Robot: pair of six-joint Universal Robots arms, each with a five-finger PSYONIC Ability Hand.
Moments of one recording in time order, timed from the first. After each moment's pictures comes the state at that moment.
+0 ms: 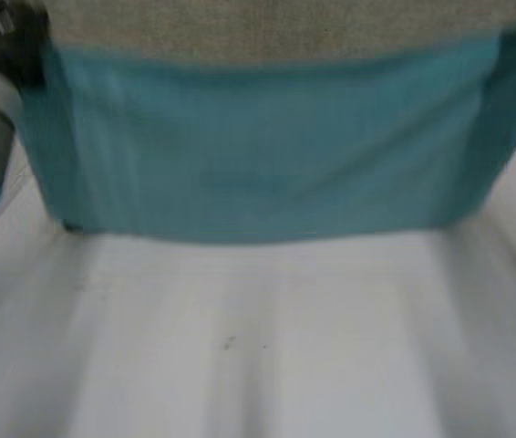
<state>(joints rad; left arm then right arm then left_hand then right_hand) 4.56 -2.01 -1.06 3.43 -1.53 3.55 1.70 -1.15 0.83 0.06 1.52 2.41 1.20 1.22 1.22 1.22 1.04 0.98 1.18 1.19 1.19 0.99</state>
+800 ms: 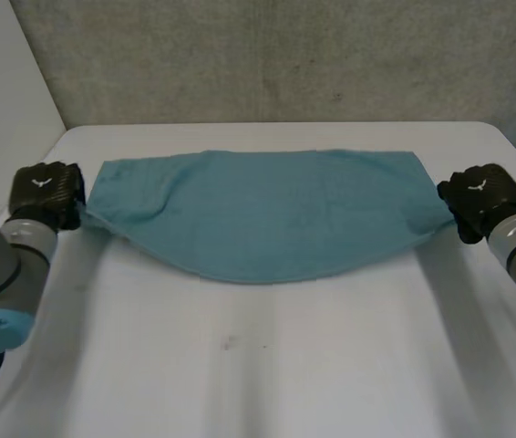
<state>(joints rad) 4.59 -1.97 -1.72 3.63 -1.57 3.36 1.68 -1.20 1.61 -0.18 1.38 2.47 1.20 1.22 1.22 1.22 1.04 0.98 1.18 1.19 1.19 1.00</state>
